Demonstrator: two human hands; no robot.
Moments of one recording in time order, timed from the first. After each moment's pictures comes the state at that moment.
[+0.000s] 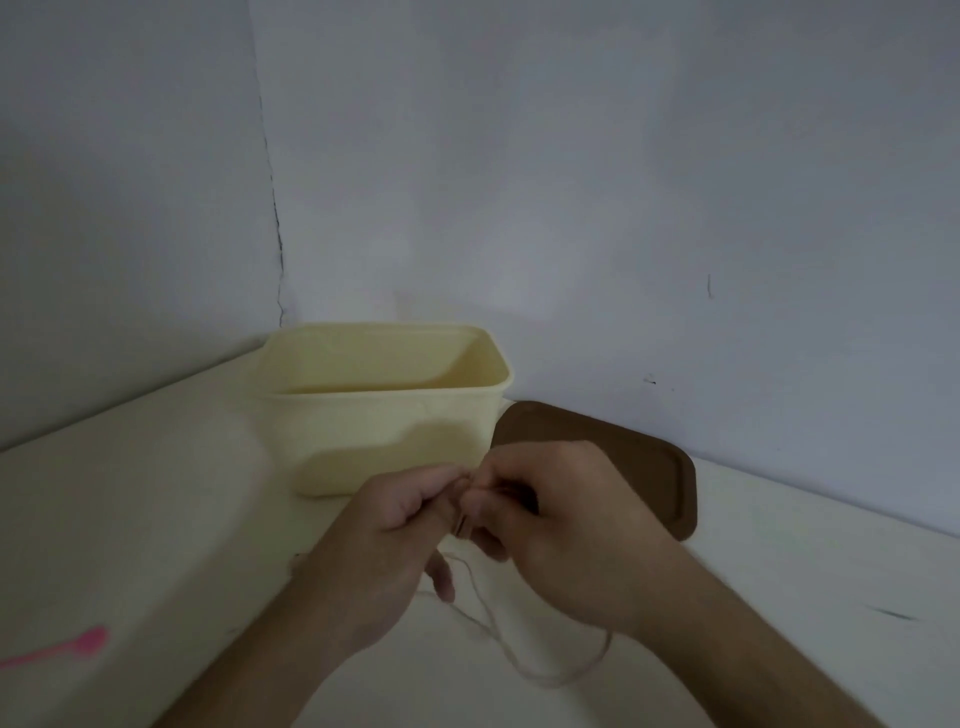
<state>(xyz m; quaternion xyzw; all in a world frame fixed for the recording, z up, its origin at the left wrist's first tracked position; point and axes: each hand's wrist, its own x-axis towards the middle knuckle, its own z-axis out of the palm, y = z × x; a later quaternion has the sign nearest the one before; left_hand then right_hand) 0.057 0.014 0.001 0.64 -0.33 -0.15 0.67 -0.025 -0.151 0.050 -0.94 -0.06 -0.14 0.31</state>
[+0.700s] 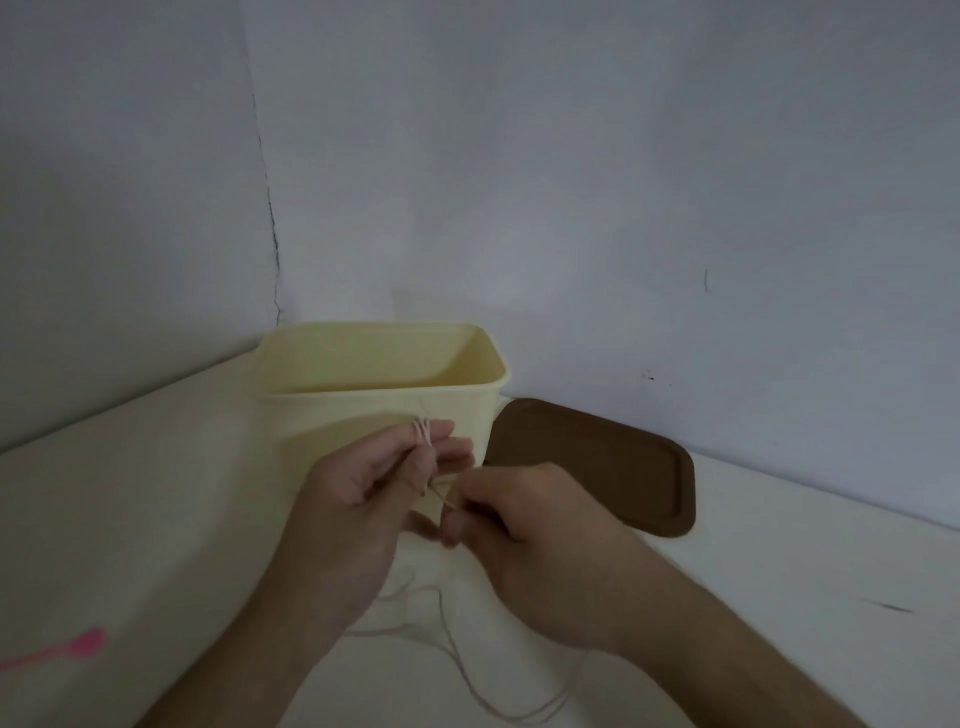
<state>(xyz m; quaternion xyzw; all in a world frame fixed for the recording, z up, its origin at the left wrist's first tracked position) 0.062 0.018 0.005 0.63 -0.27 -0.03 0.72 -0.024 -0.142 0.041 -0.95 -0.07 -0.09 0.29</state>
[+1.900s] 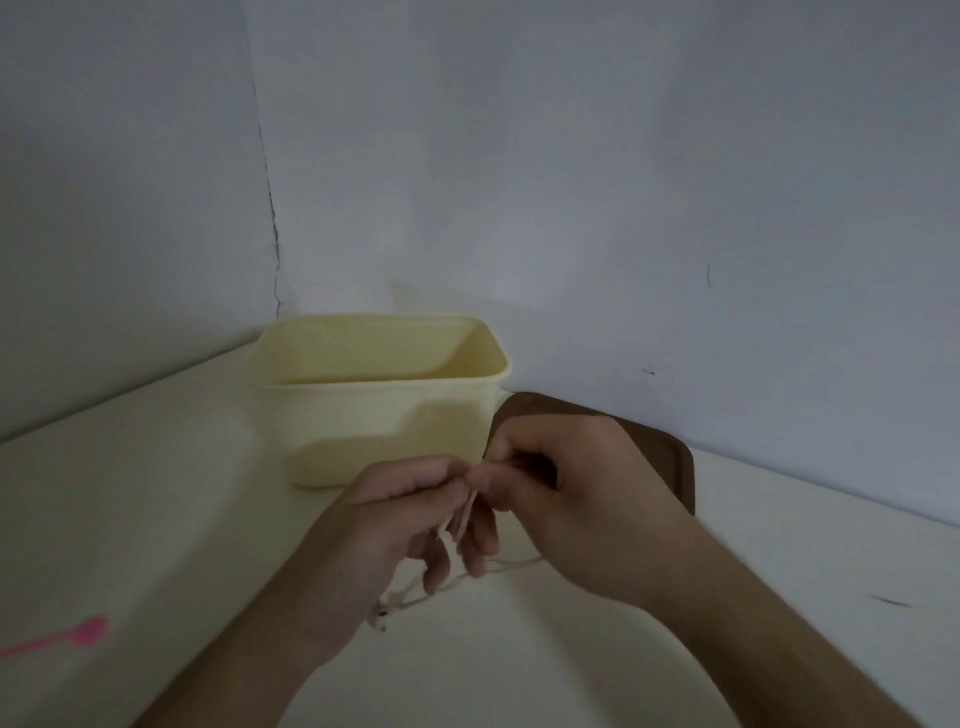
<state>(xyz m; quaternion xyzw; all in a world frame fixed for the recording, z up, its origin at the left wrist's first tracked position) 0.056 0.021 0.005 0.58 -0.35 -0.22 0.70 -0.028 -0.158 0.058 -0.92 -0.07 -0.17 0.34</state>
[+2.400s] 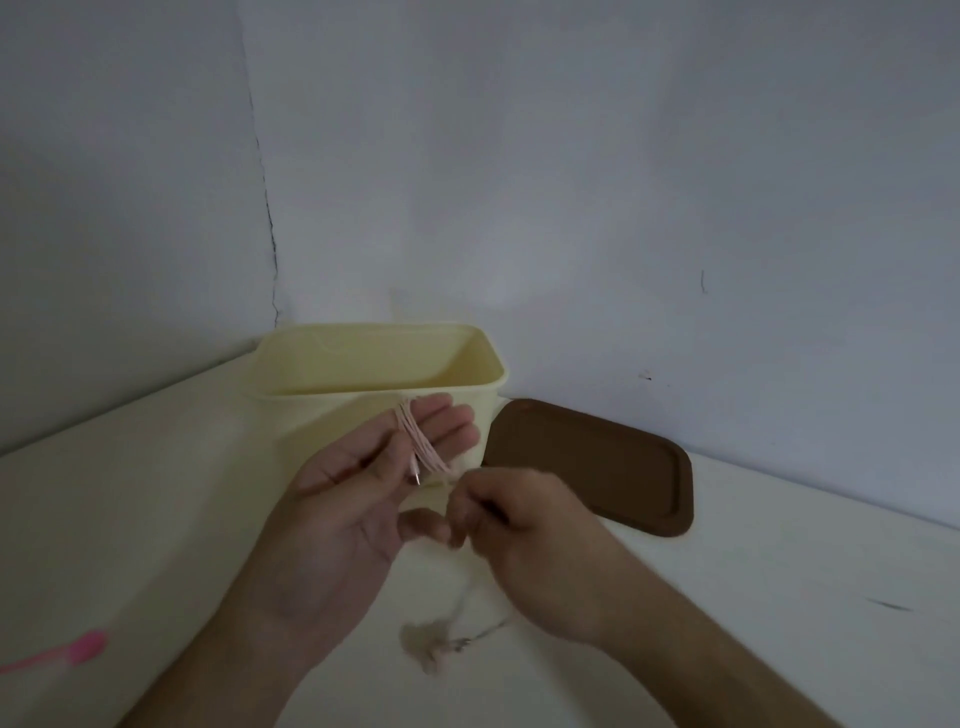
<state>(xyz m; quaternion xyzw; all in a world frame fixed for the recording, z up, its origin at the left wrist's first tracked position) 0.052 0.023 0.020 0.44 -0.25 -0.19 0.84 -0.020 -0.143 0.028 -0.92 -0.02 -0.08 0.38</state>
